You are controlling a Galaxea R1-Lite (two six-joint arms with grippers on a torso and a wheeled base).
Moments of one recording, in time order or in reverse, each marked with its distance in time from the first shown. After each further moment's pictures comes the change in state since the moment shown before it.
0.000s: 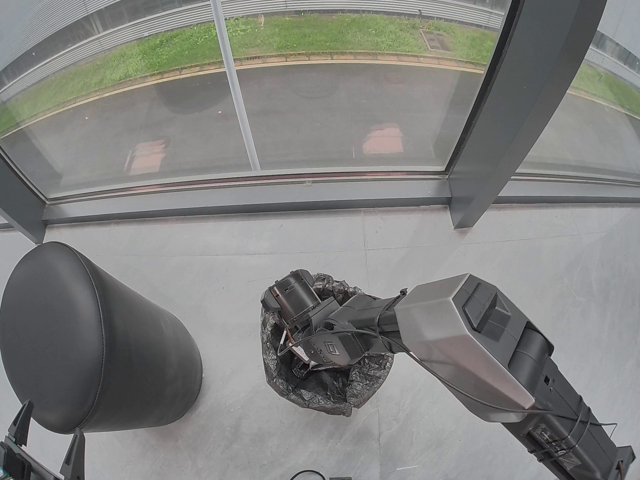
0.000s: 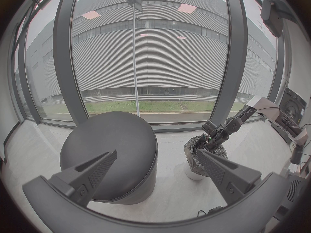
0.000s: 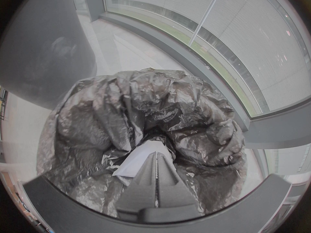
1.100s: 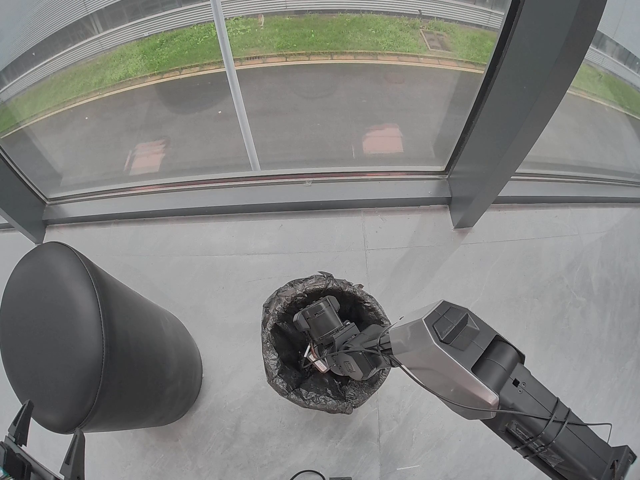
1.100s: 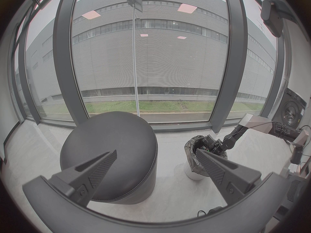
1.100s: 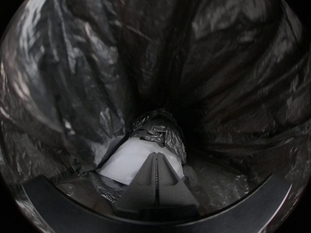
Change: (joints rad) left arm 0.000 0.000 0.000 0.000 0.000 0.000; right arm -0.099 0.203 0.000 -0.237 0.092 0.004
